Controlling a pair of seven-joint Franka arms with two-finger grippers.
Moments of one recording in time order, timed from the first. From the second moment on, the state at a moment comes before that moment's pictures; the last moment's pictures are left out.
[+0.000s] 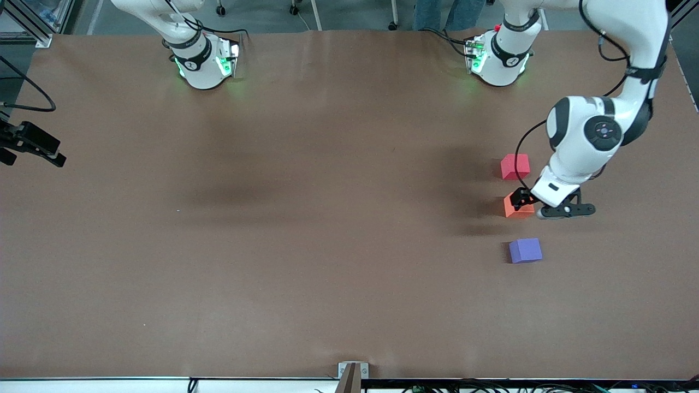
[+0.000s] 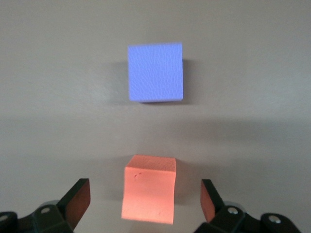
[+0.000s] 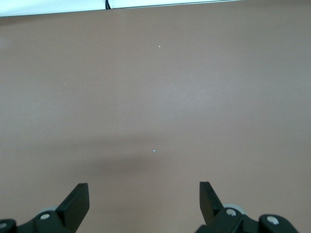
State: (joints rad) left arm -0.19 0.15 0.12 -2.23 0.07 2.48 -0.16; right arm 0.01 0.01 -0.08 -1.54 0.02 1.66 -0.01
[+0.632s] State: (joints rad) left arm -0.19 0.11 0.12 -1.69 0.02 1.82 -0.16; right arm 0.01 0.01 -0.08 -1.54 0.02 1.65 -0.01
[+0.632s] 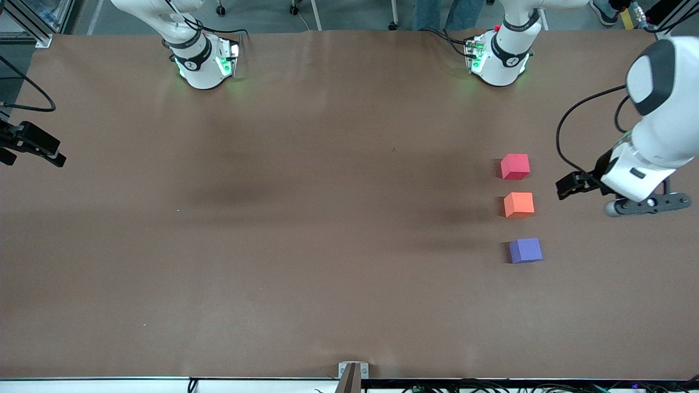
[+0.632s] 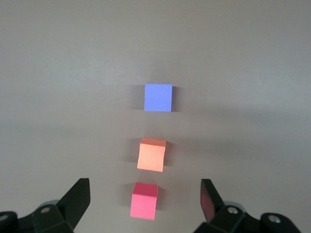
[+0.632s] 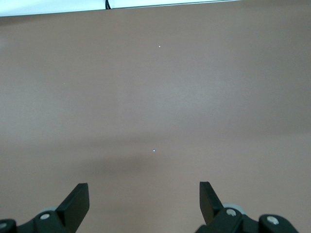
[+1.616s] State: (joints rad) left arm -0.09 0.09 0.04 -1.47 0.02 1.68 -0.08; right arm 0.00 0.01 -0.08 -1.54 0.02 1.65 -0.01
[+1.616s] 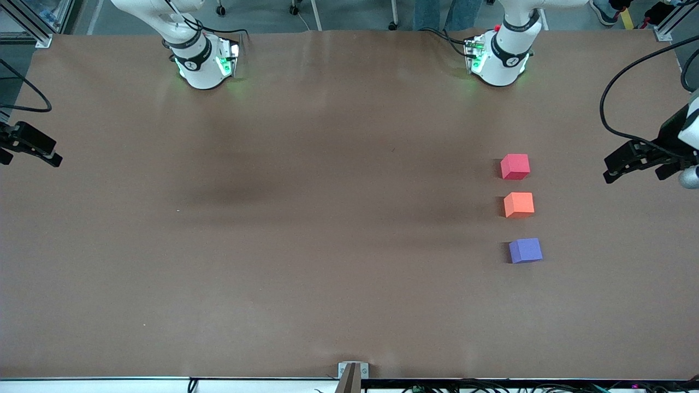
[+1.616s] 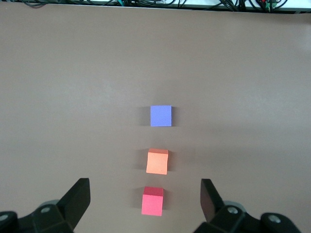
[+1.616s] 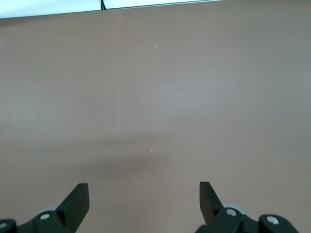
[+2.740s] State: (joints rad) left arm 0.00 0.05 -0.08 -1.47 0.00 1.57 0.00; right arm -0.01 0.01 -0.08 -1.54 0.02 1.65 -0.01
